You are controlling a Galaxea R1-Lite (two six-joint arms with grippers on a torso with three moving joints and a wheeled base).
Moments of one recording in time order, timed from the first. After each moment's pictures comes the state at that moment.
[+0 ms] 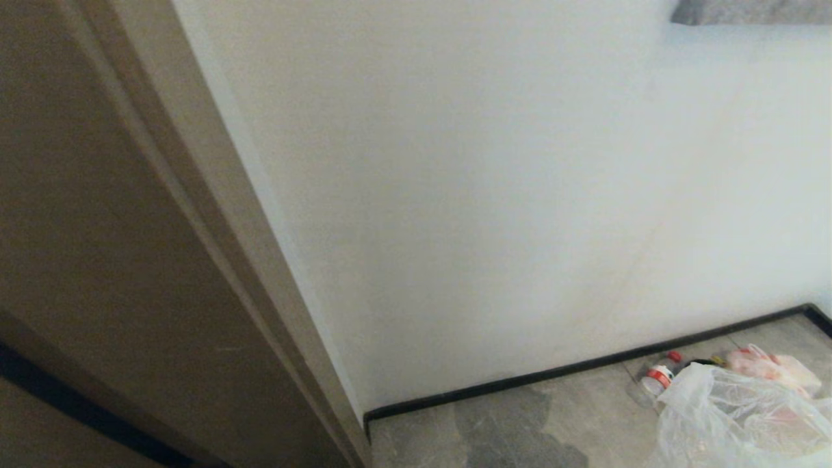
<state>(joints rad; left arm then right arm) 0.00 0.00 0.00 0.00 0.00 0.00 0.00 0.00 0.00 0.00 0.01 -0.02</state>
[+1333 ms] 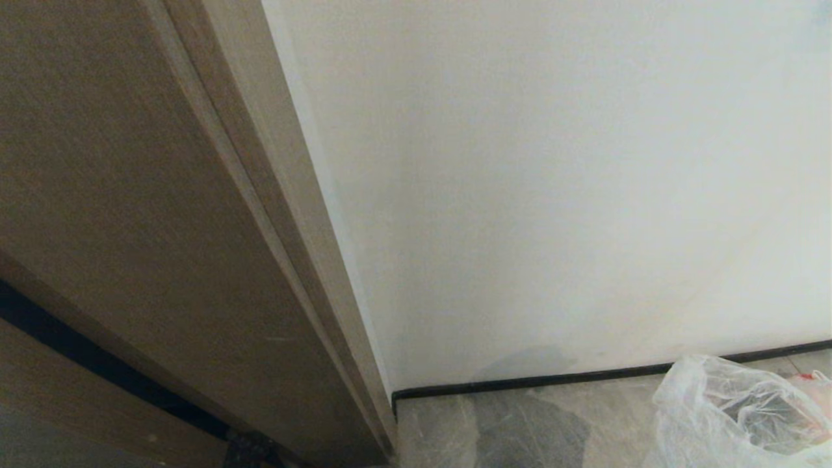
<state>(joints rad) 0.00 0.00 0.00 0.00 0.00 0.00 0.00 0.00 0.00 0.00 0.01 -0.01</state>
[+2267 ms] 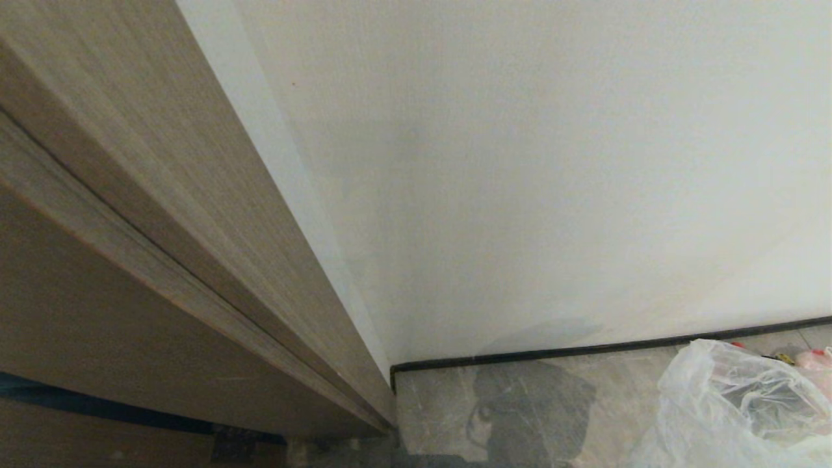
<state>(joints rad) 0.00 0.00 0.00 0.00 0.00 0.00 0.00 0.00 0.00 0.00 0.01 -0.01</state>
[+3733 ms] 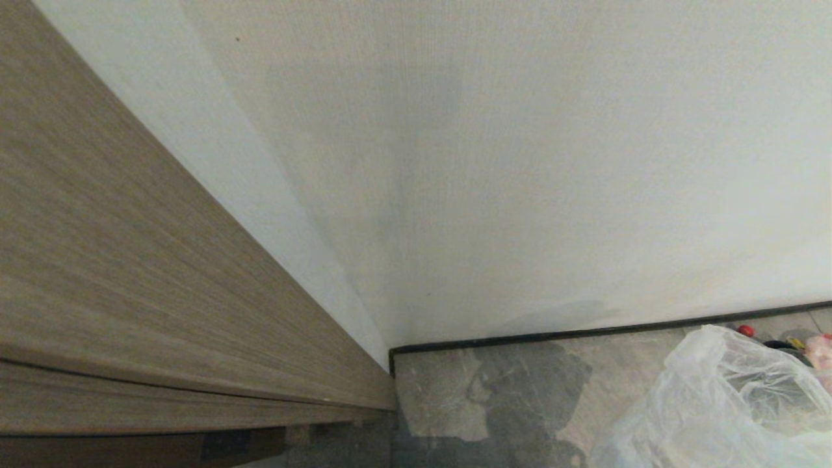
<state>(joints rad) 0.00 0.00 0.00 0.00 0.00 0.00 0.00 0.00 0.00 0.00 0.01 -0.02</state>
